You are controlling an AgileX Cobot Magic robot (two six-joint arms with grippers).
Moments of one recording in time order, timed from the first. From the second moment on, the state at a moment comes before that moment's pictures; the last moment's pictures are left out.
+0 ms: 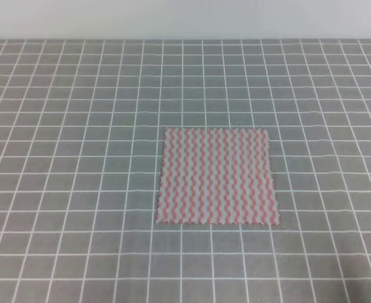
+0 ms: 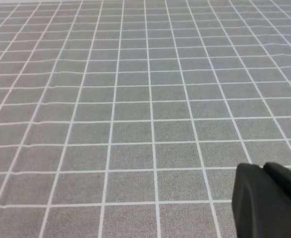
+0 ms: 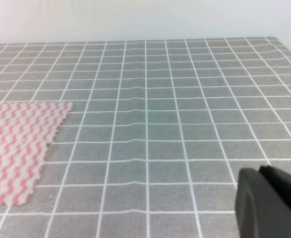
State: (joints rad) left arm -0.05 -0.02 0.01 -0.05 0.35 0.09; right arm 0.01 -0.03 0.02 0.07 0.28 0.00
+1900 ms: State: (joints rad) left arm -0.05 -0.03 0.01 -0.05 0.35 0.09; right arm 0.01 -0.02 0.02 0.06 0.28 0.00
